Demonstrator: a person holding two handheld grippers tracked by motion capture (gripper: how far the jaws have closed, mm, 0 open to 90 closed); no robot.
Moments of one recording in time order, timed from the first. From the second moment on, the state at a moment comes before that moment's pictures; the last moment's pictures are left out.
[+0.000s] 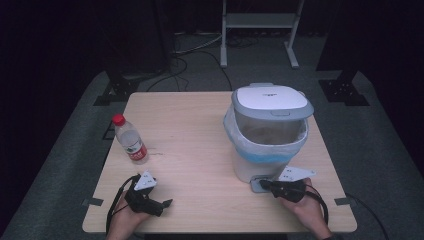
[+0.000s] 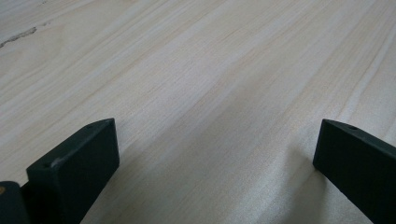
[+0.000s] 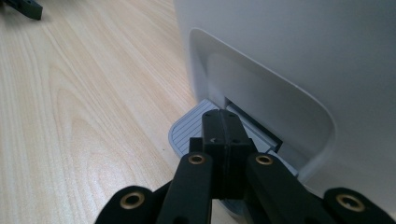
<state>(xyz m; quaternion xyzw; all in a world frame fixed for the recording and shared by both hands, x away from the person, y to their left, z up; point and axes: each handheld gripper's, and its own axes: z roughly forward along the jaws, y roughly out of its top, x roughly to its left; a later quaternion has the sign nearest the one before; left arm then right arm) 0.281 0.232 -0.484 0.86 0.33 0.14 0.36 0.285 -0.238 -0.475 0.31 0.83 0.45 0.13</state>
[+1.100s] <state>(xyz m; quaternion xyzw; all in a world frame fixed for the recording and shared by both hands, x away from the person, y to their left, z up) 0.274 0.240 -0.480 0.86 0.33 0.15 0.37 0.287 -0.238 -0.483 0.31 0.83 0.45 0.12</state>
